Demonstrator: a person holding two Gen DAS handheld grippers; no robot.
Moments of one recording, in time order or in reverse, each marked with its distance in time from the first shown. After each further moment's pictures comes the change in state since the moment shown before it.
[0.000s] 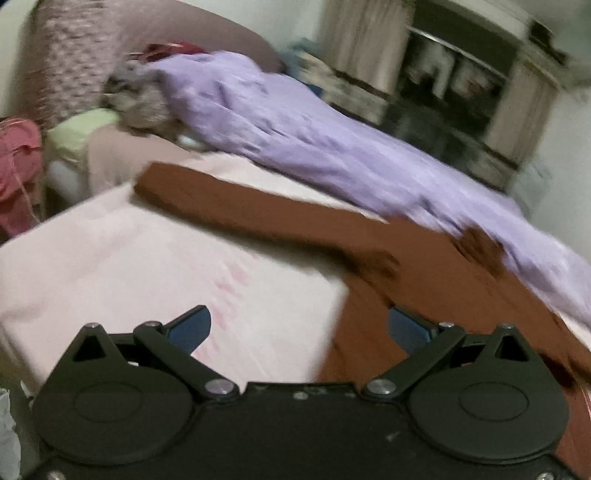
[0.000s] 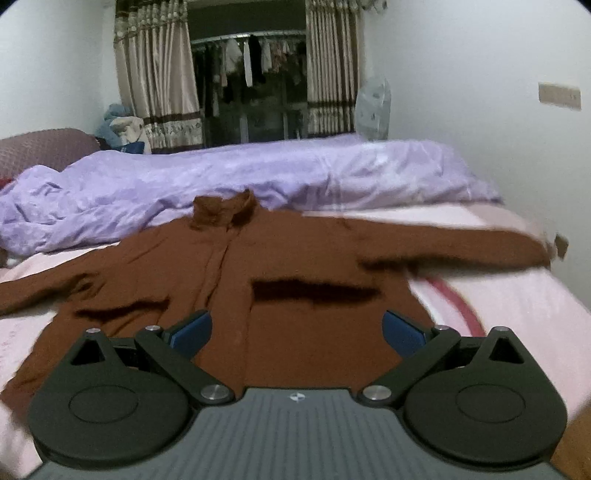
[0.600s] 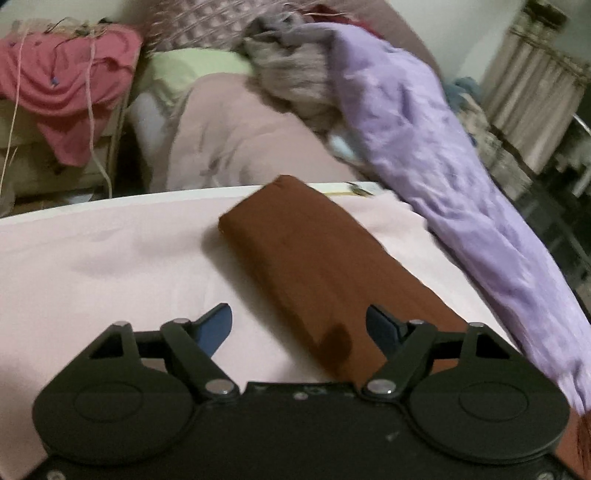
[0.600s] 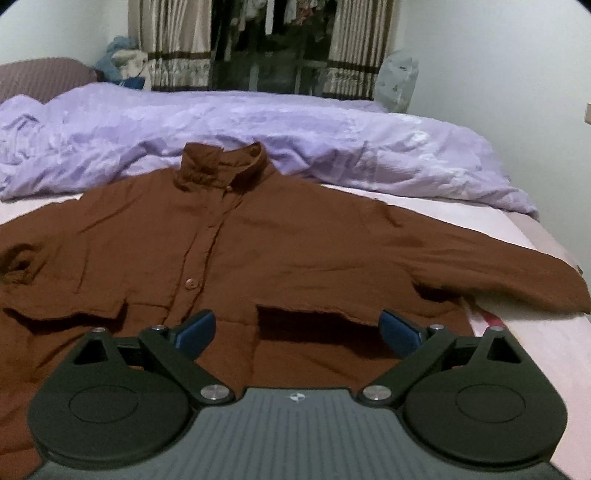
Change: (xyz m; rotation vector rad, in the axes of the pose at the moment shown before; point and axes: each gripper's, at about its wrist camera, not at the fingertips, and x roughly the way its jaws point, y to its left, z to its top) left arm 0.217 0.150 0.104 -0.430 -0.023 0.283; right arm 0.136 0.053 0.027 -0.142 0.167 -0.036
